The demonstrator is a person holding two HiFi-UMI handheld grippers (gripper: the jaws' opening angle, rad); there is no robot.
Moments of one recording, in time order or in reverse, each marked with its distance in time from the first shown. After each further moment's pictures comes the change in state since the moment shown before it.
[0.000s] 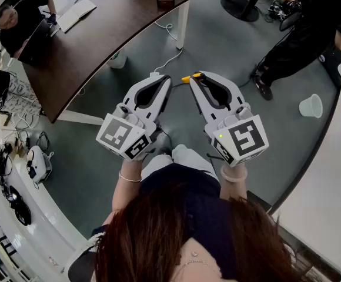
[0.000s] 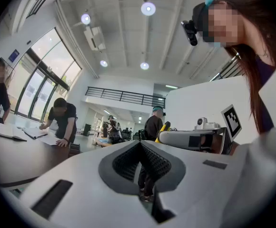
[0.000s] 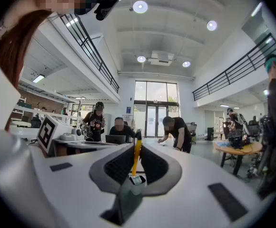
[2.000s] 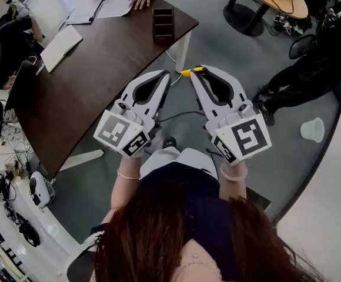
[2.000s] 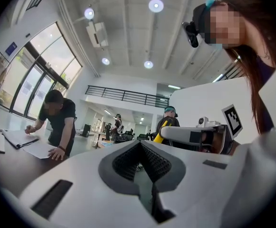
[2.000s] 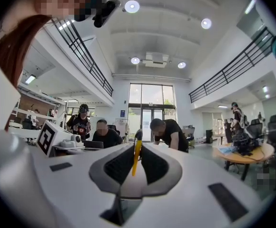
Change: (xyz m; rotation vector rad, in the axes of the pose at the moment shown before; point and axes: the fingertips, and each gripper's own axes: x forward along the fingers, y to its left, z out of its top) left arm 0.208 0.208 0.015 -0.007 -0.008 -0.011; right arm 0.210 -0.202 0.015 0.022 -0.056 -0.025
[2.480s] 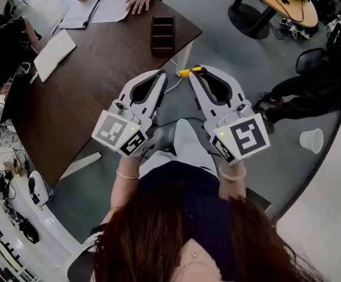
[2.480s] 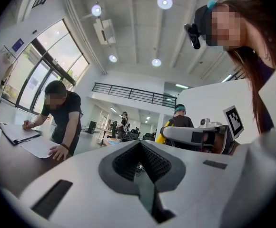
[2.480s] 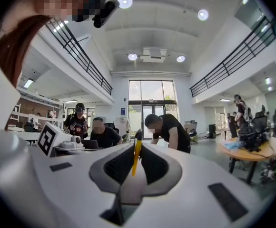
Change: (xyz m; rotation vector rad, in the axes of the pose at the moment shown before) left arm 0.078 0.073 -0.015 -0.043 0.019 0.062; right arm 0.071 -0.081 -0.019 0.042 0.030 0.032
